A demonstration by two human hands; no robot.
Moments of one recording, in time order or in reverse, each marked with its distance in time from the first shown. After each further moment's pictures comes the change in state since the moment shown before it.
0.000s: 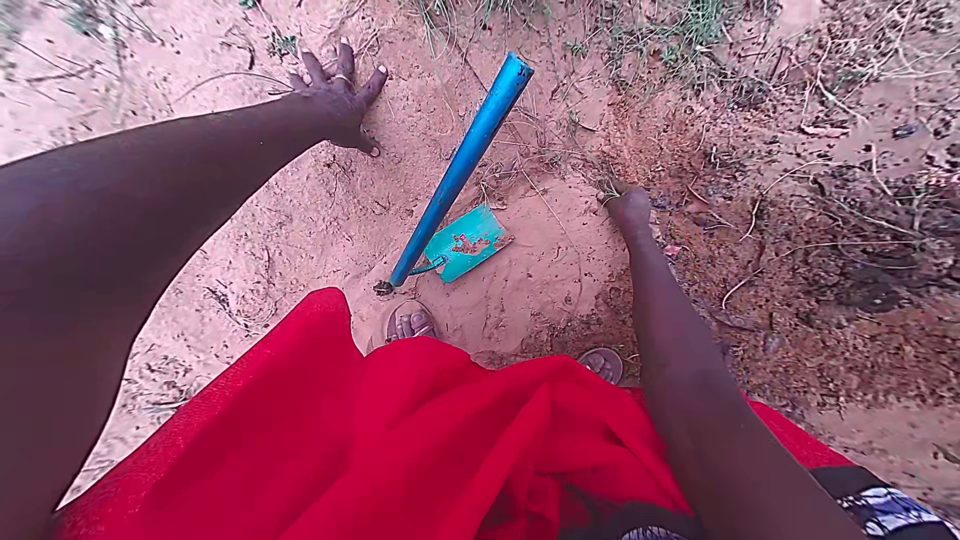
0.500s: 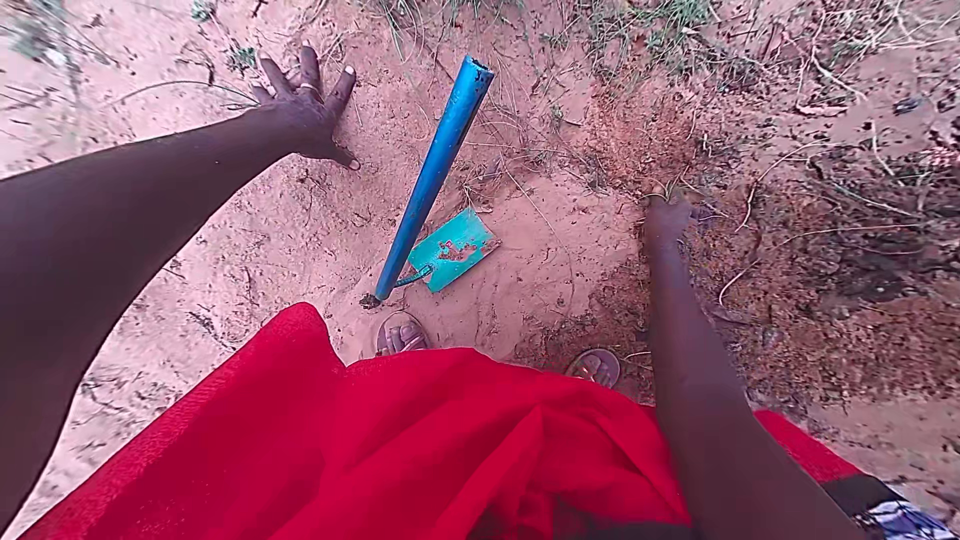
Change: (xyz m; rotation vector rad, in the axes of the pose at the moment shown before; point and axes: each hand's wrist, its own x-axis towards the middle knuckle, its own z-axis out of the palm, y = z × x) left_hand 0.007 0.002 0.001 -0.004 0.008 -0.033; right_hand -0.006 0.067 -0.015 0.466 0.399 0.193
